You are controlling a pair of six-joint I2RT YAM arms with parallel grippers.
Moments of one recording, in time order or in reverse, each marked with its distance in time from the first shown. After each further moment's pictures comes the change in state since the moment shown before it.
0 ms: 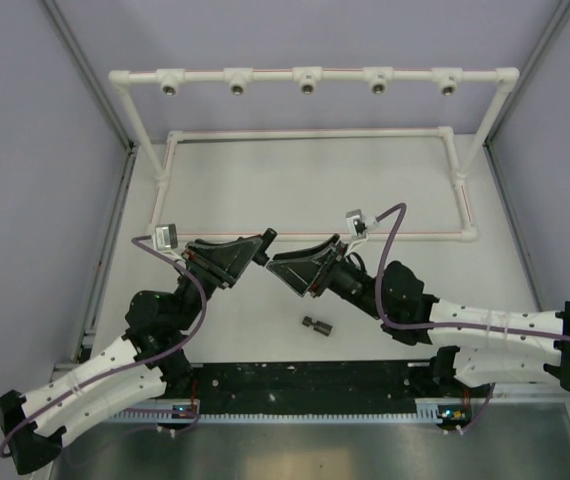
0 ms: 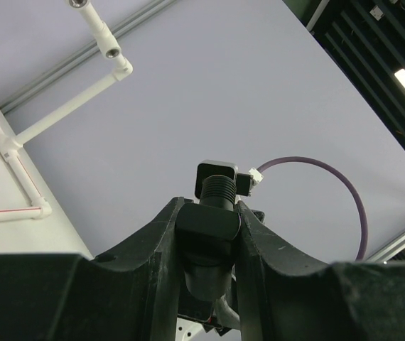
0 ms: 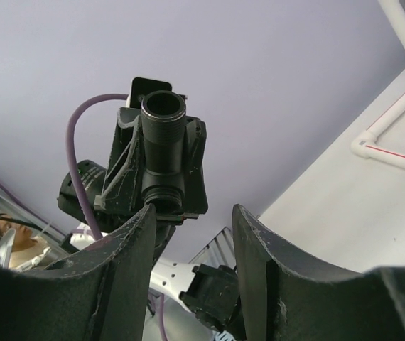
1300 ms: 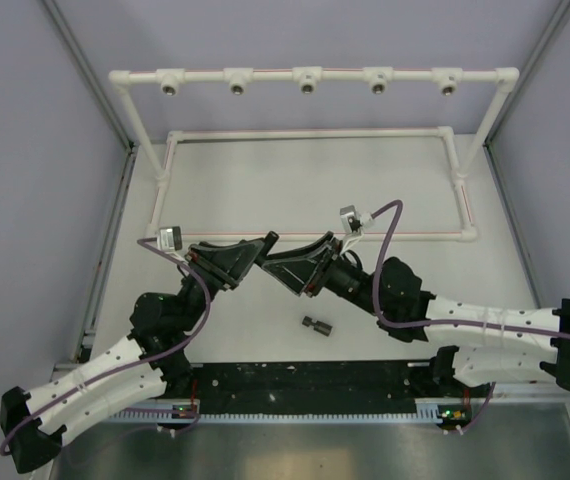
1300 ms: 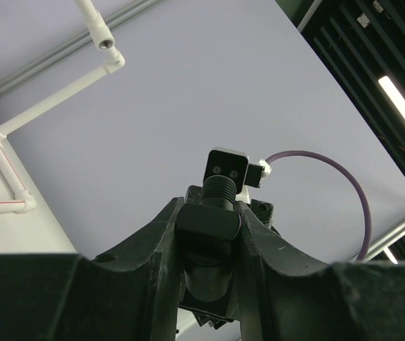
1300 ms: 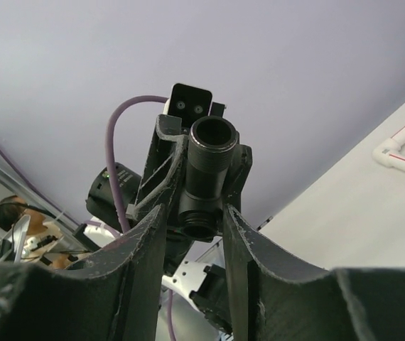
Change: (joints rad) left arm 0.002 0.019 -0.047 0.076 0.008 -0.056; right arm 0.000 0.028 0.047 0.019 -0.070 -0.015
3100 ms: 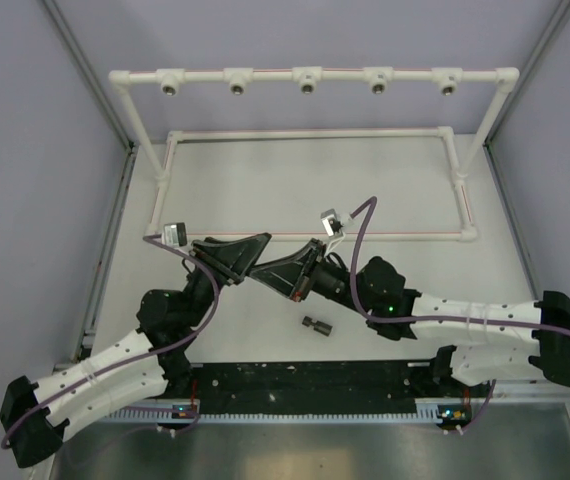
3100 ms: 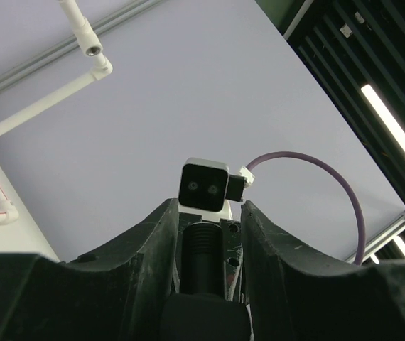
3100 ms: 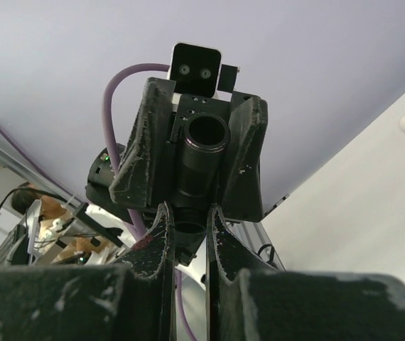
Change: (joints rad) left arm 0.003 0.090 -0.004 0.137 0.003 -0.030; right arm 0.009 0.095 0.024 0.012 -0.058 0.067
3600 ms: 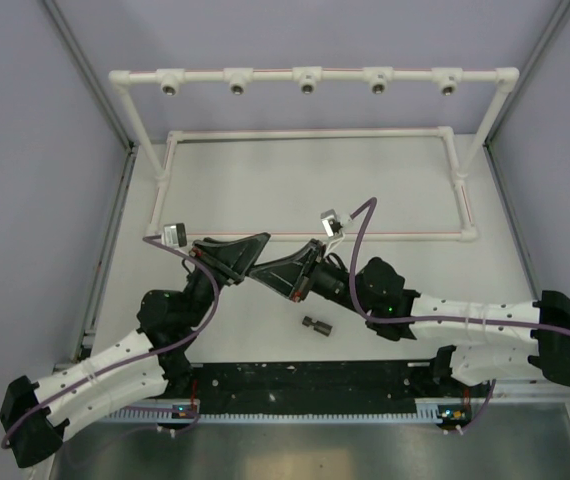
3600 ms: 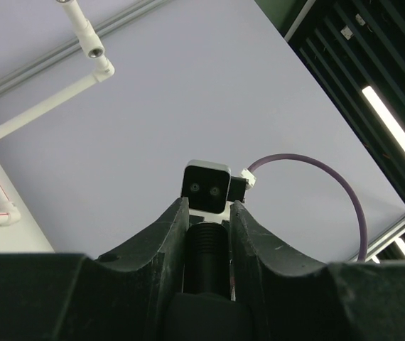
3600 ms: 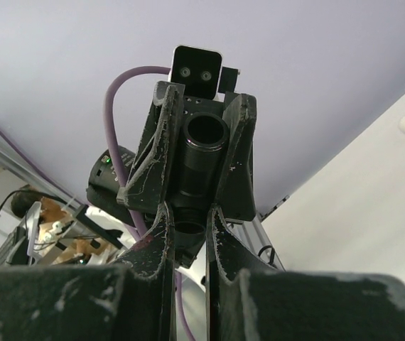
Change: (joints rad) left arm 0.000 0.000 -0.005 0.014 -0.005 0.001; right arm 0.005 0.006 -0.002 0.014 0.011 0.000
